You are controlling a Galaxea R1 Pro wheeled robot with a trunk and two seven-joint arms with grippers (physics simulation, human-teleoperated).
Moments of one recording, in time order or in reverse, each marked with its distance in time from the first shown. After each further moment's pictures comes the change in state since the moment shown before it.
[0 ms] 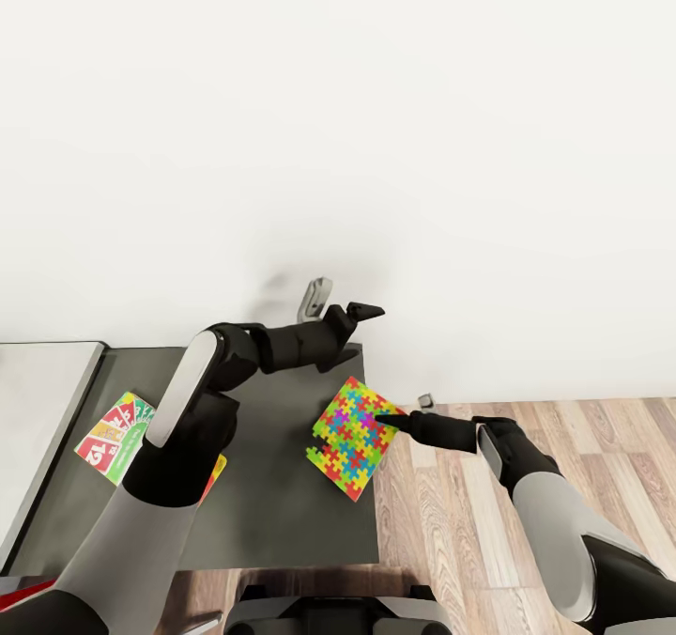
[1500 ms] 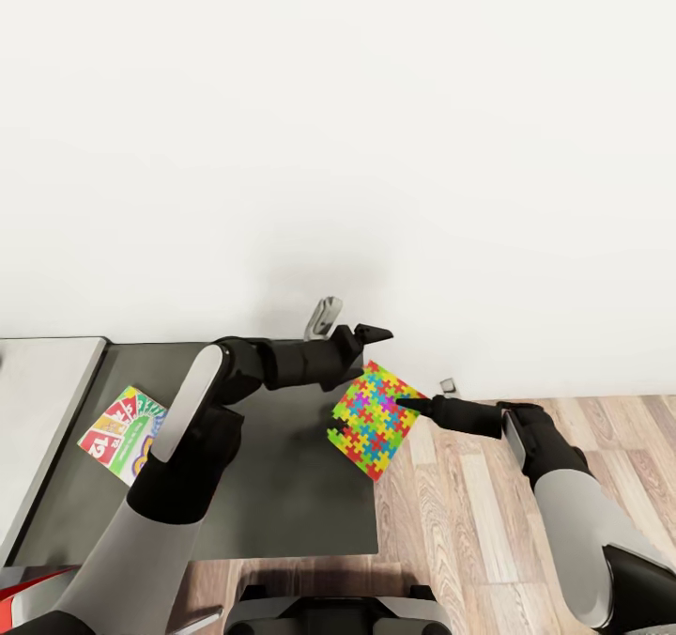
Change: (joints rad) left arm 0.052 -0.019 0.001 0.000 -0.006 0.093 0.017; right arm 0.017 -0.052 -0.002 -0.165 -0.002 0.111 0.056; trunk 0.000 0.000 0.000
